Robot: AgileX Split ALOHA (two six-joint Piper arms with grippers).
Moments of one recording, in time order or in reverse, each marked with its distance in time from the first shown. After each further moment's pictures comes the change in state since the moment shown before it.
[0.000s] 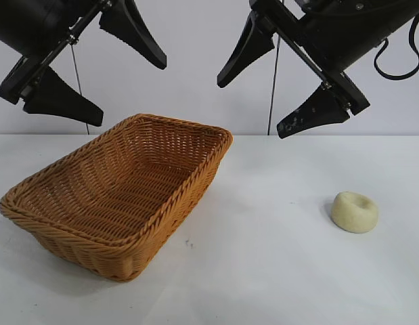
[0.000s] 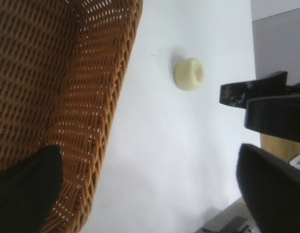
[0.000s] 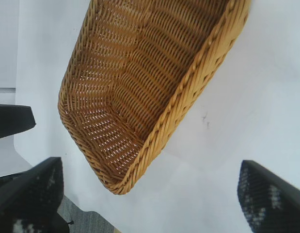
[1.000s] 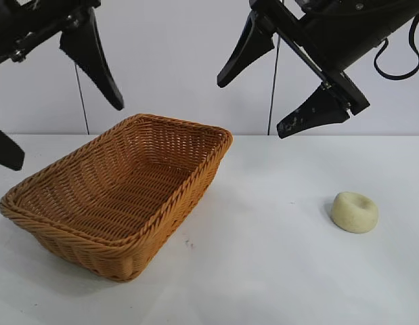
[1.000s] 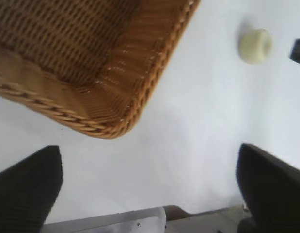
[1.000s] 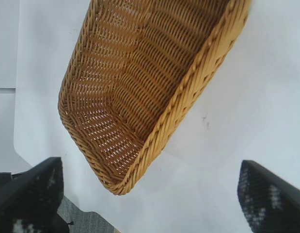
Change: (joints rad) left arm -0.186 -0.217 0.104 0.647 0.060 -0.985; right arm 0.000 0.000 0.000 0.000 -0.002 0.000
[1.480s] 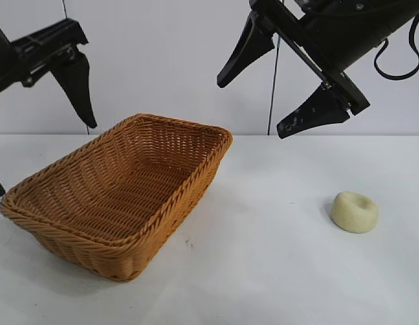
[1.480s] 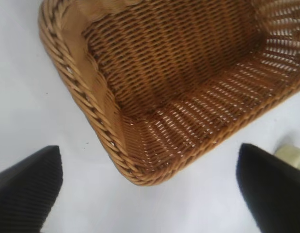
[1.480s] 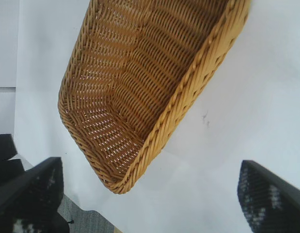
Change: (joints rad) left arm 0.041 0.123 0.000 0.121 0.001 -0.440; right arm 0.000 0.000 0.000 0.000 0.004 0.000
